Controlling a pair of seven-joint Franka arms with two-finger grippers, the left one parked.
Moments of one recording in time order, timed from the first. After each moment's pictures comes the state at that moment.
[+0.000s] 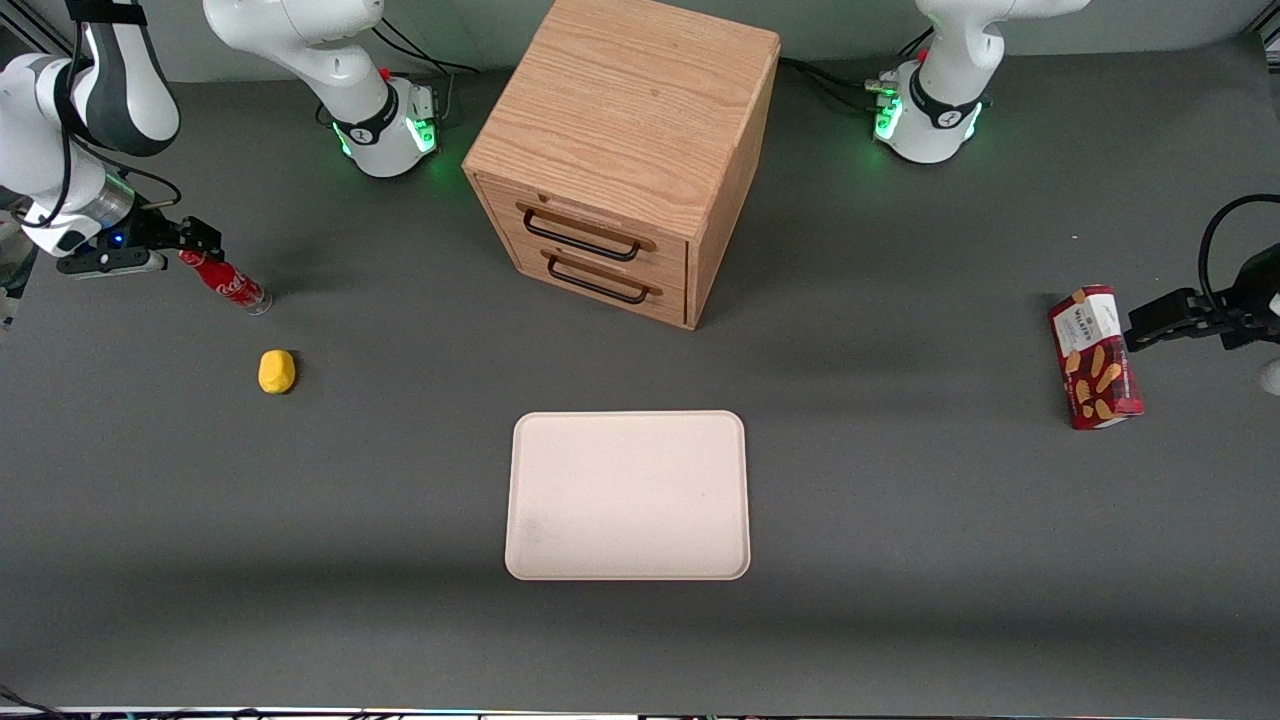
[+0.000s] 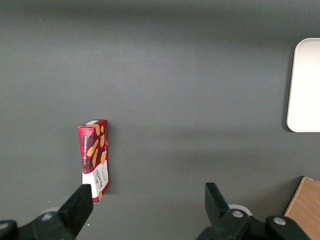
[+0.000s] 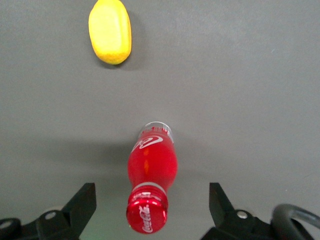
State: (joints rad) arm 0.18 -0.37 -0.77 -2.66 -0.42 2.32 -0.35
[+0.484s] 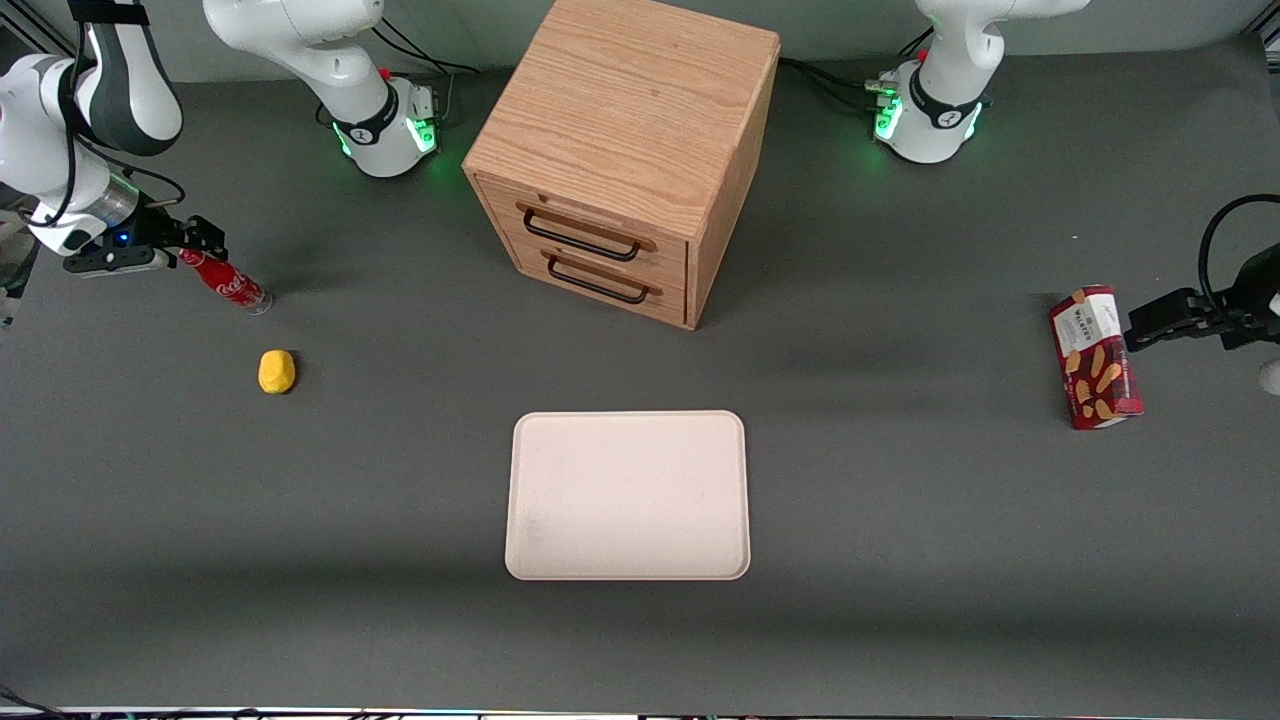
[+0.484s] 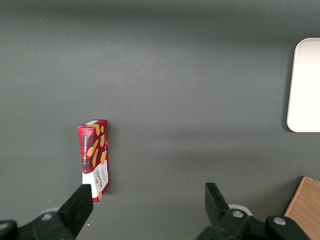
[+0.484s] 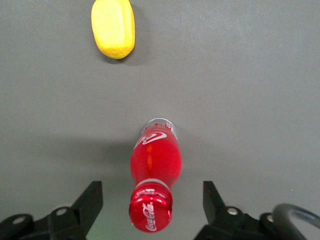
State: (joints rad) arm 0.18 -0.37 -0.78 -2.67 -0.42 2.33 -0.37
